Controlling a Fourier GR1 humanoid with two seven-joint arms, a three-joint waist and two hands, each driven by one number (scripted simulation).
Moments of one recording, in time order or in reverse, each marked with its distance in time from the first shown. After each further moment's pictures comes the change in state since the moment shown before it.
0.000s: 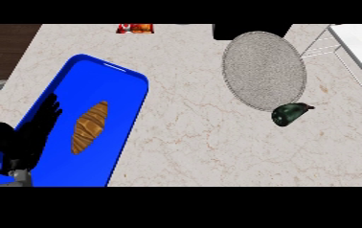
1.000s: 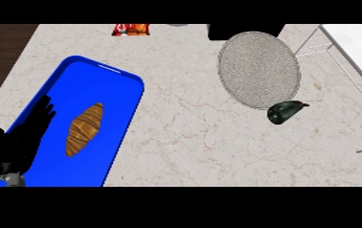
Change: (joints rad) left arm 0.021 0.003 0.031 -0.032 0.004 -0.007 0.024; right arm 0.059 0.040 -0.099 -0.678 -0.235 0.079 0.115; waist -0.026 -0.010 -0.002
